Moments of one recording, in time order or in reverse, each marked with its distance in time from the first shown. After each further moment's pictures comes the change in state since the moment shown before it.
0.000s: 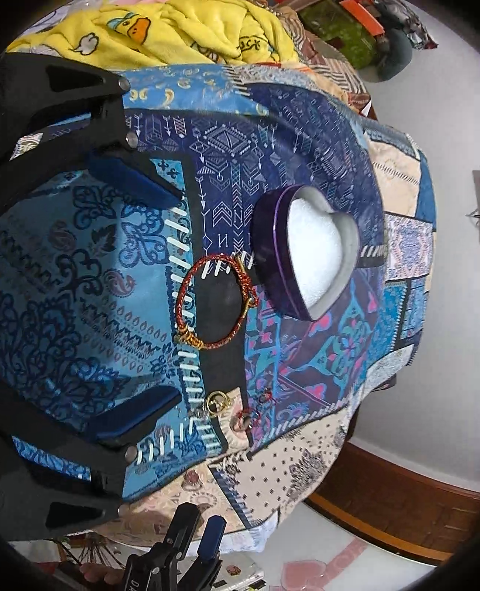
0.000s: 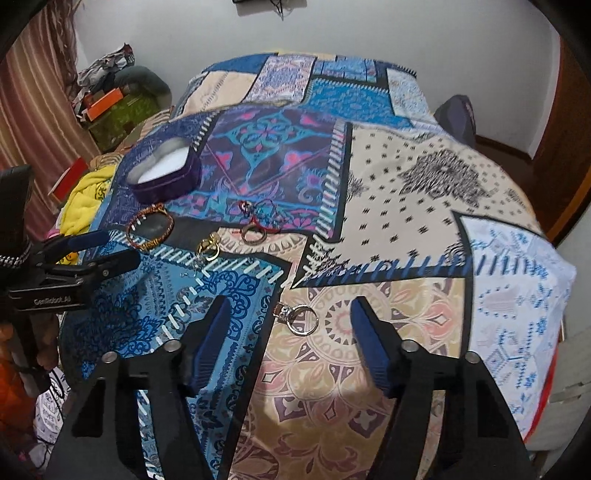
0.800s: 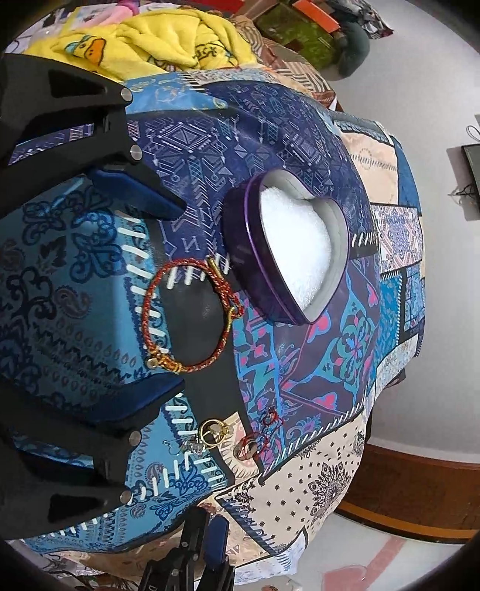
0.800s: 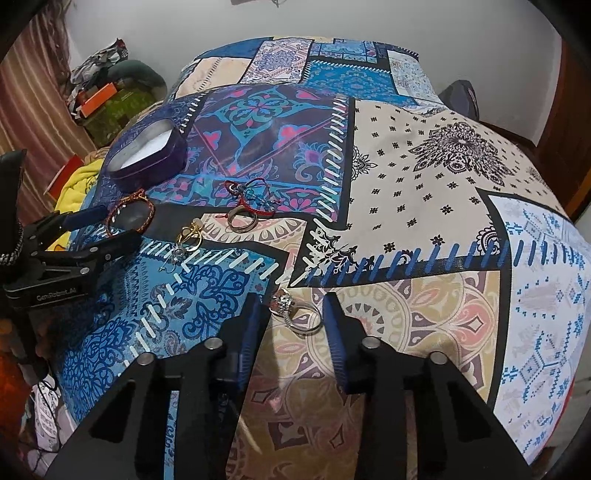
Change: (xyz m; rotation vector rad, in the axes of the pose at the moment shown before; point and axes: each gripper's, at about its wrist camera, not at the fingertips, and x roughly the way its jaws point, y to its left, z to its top) left arm 0.022 -0.006 0.009 0.139 -0.036 0.077; right arm 0.027 -0.008 -0.004 0.029 0.031 0.017
